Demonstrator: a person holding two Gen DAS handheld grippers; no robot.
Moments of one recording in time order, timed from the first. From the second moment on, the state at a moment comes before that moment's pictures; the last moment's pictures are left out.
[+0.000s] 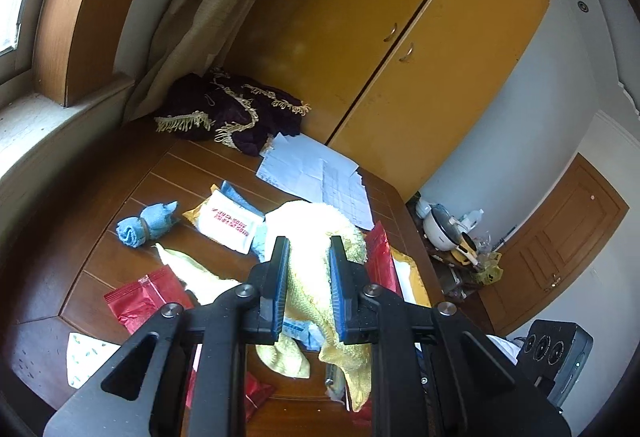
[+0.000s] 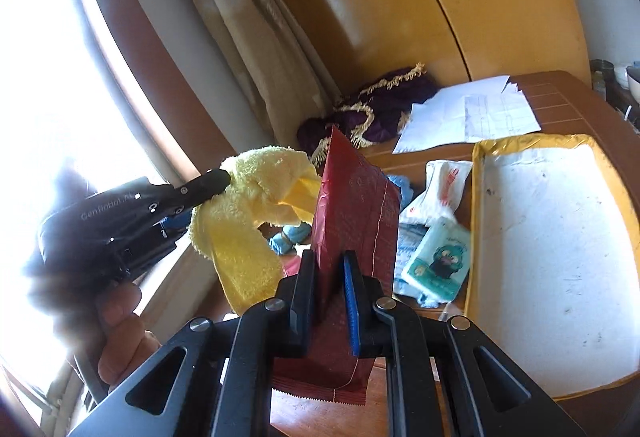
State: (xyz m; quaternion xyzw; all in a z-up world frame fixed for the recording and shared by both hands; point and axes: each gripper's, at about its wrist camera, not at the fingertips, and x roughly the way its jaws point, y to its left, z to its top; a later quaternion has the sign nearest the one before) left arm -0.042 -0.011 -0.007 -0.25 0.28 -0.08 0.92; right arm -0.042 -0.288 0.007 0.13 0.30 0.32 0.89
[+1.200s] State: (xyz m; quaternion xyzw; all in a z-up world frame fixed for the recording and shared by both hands) left arm 0.110 -0.200 -0.091 -0.08 0.42 -0.14 0.90; right arm 0.070 -0.382 -0.051 0.05 0.39 0.10 0.92
